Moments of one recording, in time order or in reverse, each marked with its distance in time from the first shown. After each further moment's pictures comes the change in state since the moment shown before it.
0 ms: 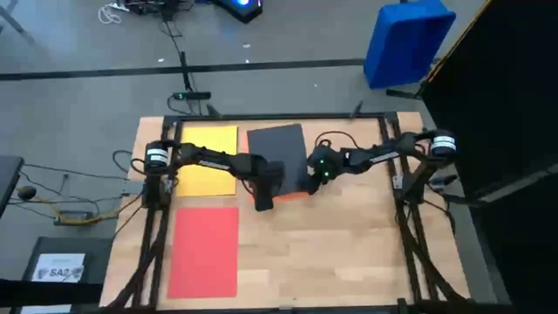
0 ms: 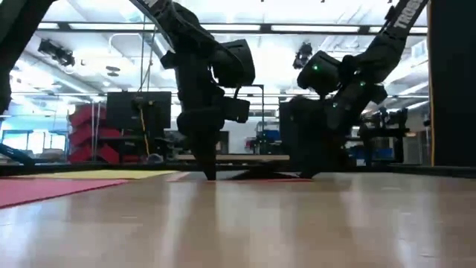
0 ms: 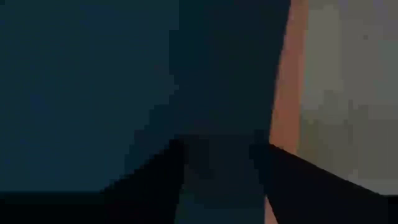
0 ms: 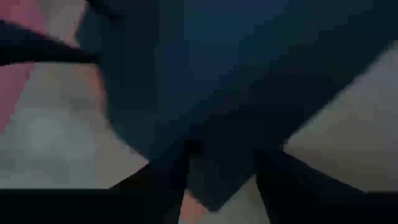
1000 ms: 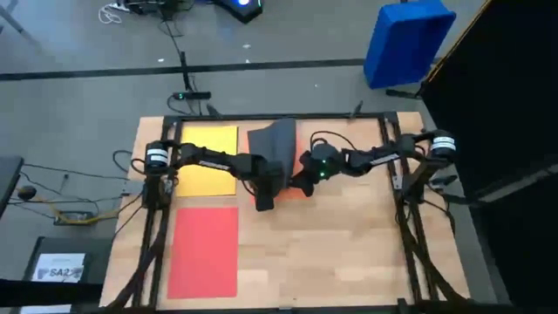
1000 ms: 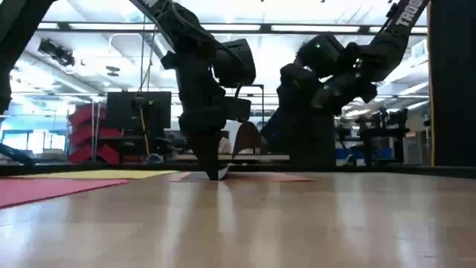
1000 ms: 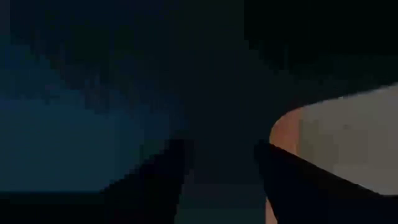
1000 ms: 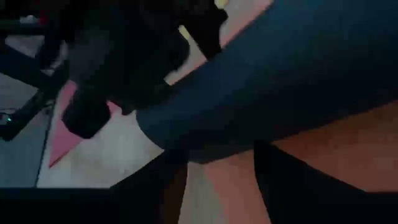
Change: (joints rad) left arm 0.000 0.000 0.000 0.008 0.002 0.001; right arm 0.029 -0.005 0.001 0.311 -0.035 -0.108
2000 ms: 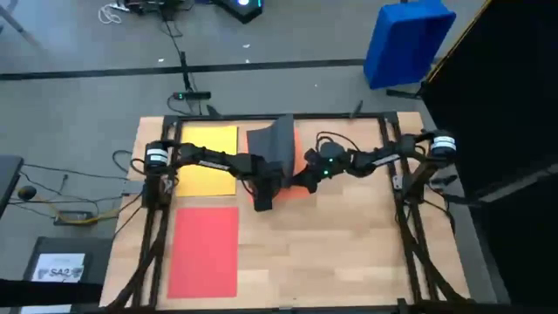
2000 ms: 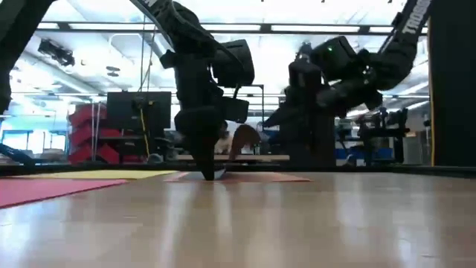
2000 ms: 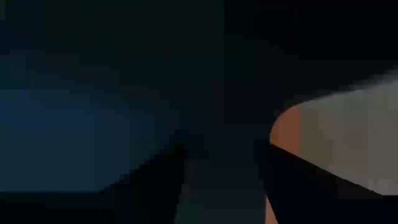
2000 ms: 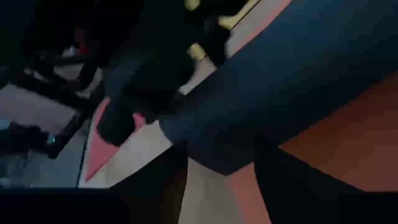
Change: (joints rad) left arm 0.000 -0.001 0.000 -0.026 0.000 0.009; right arm -0.061 -0.002 -0.142 0.273 -0.067 0.144
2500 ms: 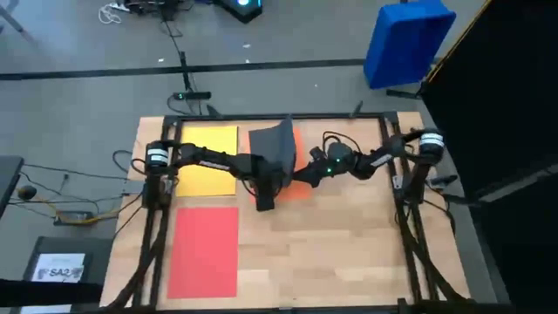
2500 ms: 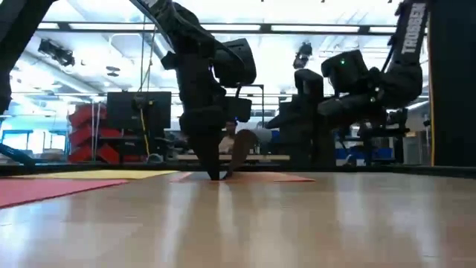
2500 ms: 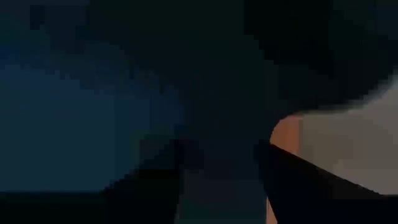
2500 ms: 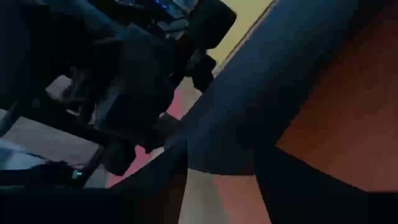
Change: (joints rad) left arm 0.000 0.001 -0.001 0.040 -0.001 0.000; right arm -0.022 0.208 -0.053 0.417 -0.071 0.182
